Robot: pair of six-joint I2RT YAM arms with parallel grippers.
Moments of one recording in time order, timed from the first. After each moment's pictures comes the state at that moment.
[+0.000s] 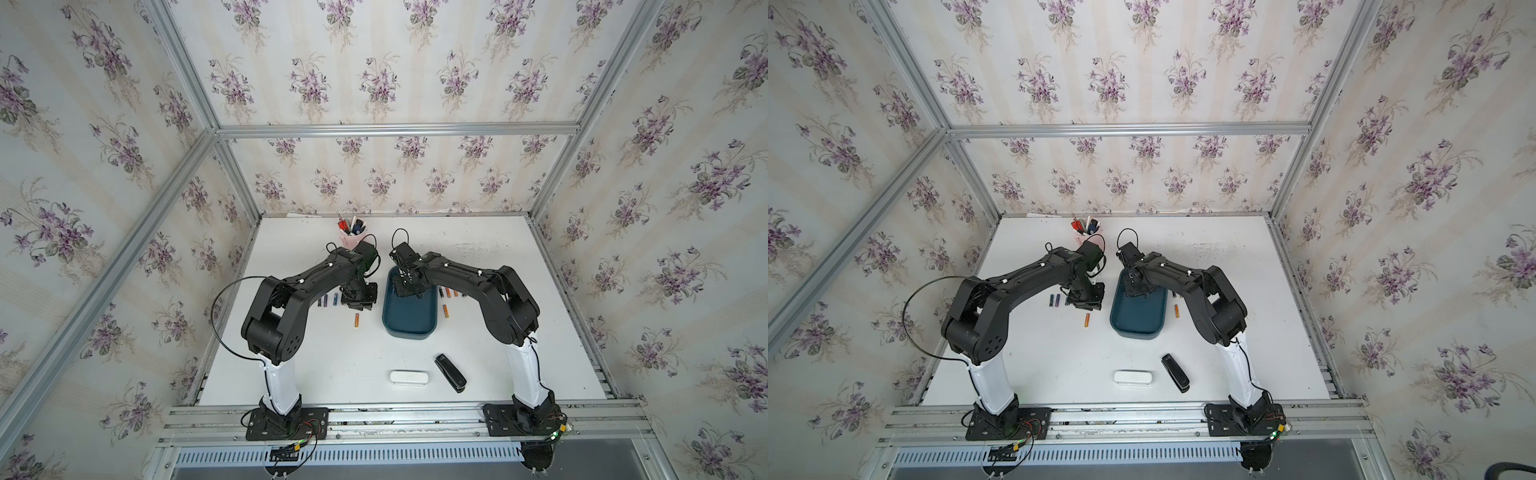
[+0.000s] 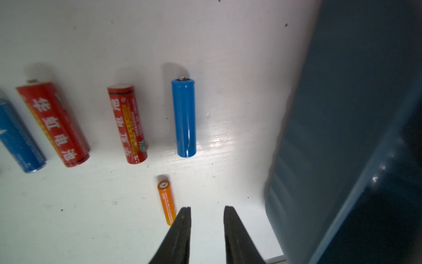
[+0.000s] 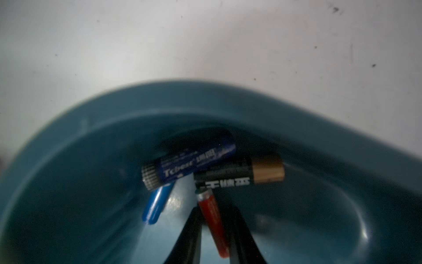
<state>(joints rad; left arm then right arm) -0.47 1.88 1.36 -0.96 0.15 -0.42 0.70 2.16 1.57 -0.65 0.06 0.40</state>
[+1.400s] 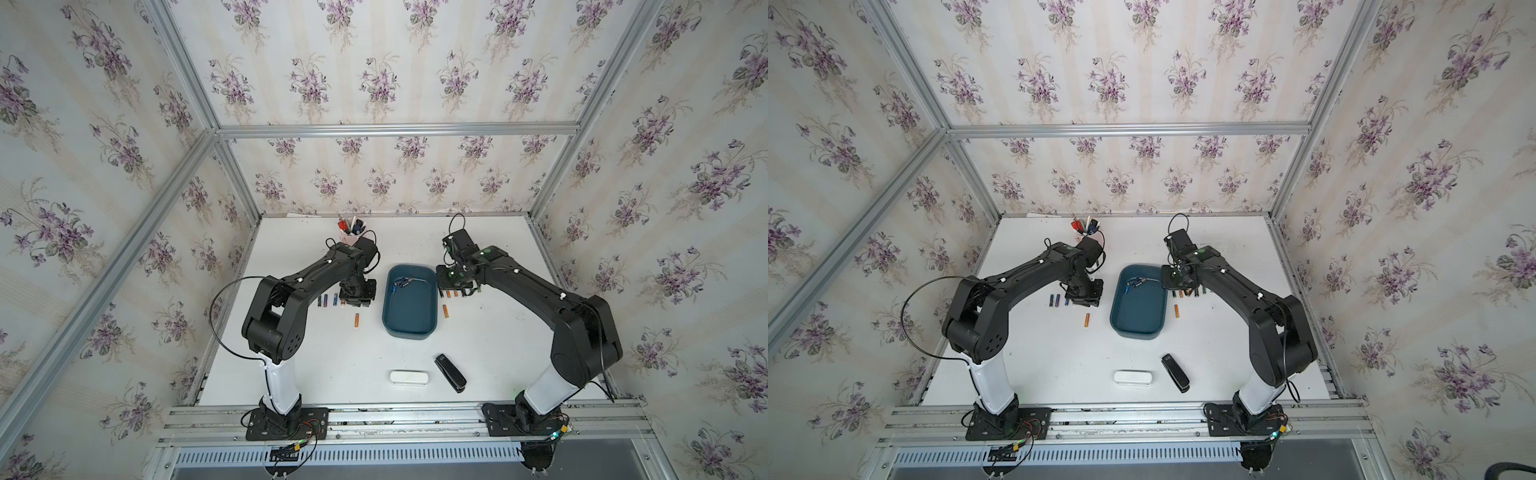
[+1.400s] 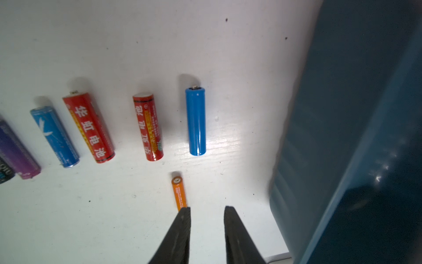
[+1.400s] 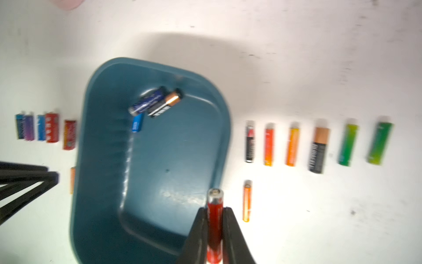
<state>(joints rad) -0.46 1.89 1.42 -1.02 0.12 -0.39 0.47 1.65 1.25 -0.76 -0.05 0.40</state>
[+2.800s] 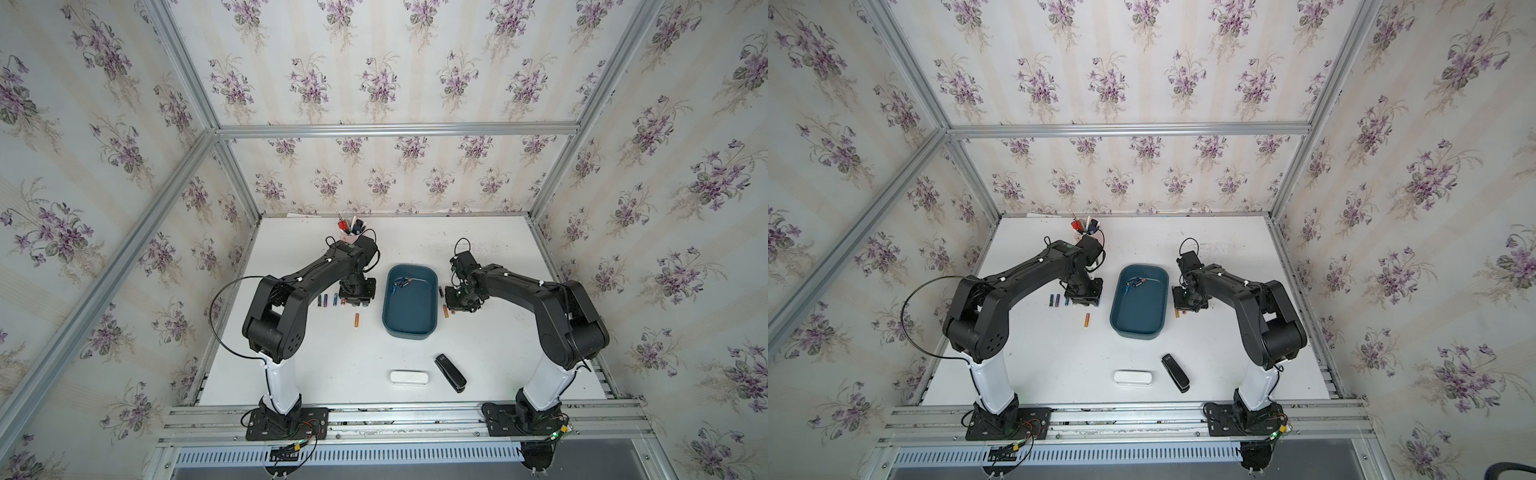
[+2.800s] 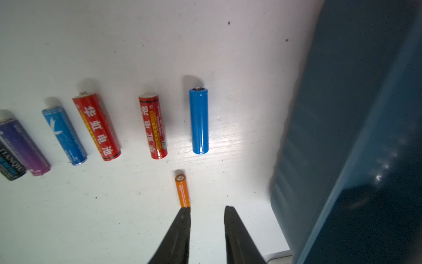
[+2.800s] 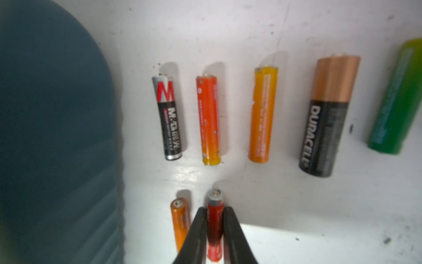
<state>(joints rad) -0.46 1.90 1.44 -1.05 0.11 -0.38 0.39 1.78 1.04 -0.60 -0.09 0.35</state>
